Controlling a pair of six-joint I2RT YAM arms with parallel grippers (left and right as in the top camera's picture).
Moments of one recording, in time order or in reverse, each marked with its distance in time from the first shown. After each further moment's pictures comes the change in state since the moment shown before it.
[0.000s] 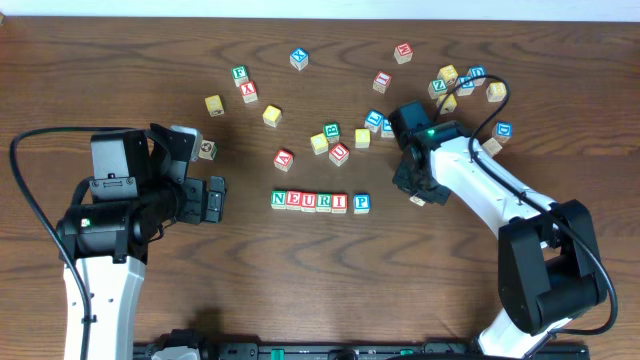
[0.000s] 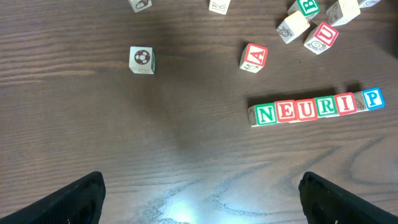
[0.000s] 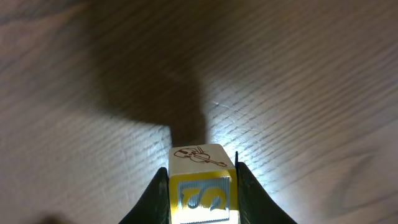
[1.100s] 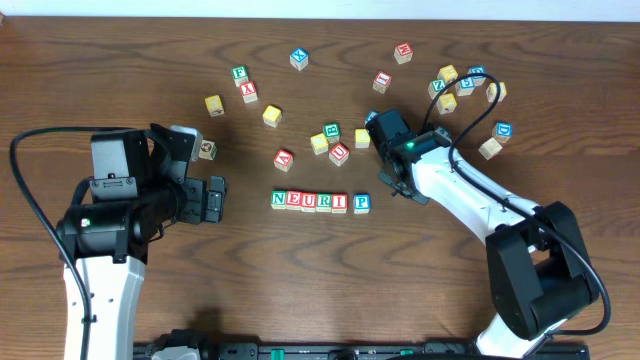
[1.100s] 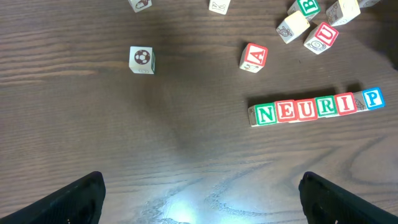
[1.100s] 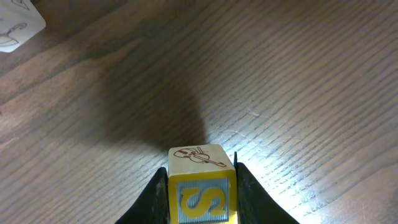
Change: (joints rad) left arm 0.000 0.000 0.000 0.000 0.000 0.000; right arm 0.098 0.000 -0.021 0.115 0.130 0.154
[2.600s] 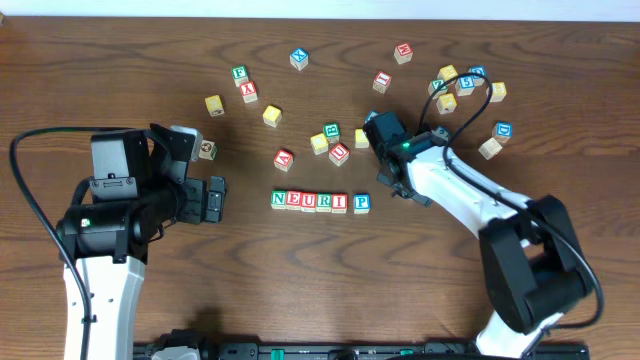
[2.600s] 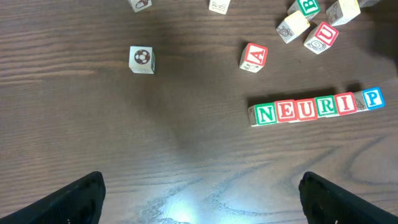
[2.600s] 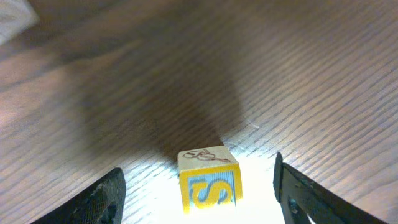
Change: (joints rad) left arm 0.000 0.000 0.000 -0.001 0.000 0.000; right arm 0.004 0.017 0.000 0.016 0.035 -0.063
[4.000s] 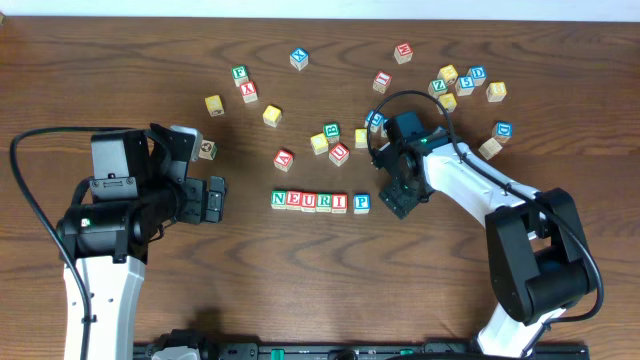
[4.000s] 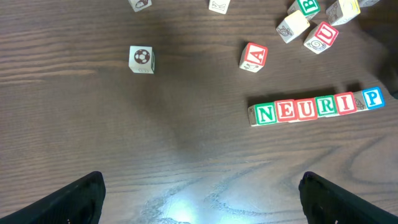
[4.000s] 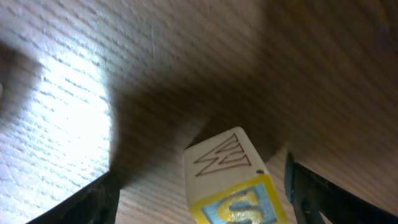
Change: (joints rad) left arm 0.000 0.000 0.000 -0.001 0.000 0.000; right arm -0.097 0.037 -0.034 -0.002 -0.272 -1.308
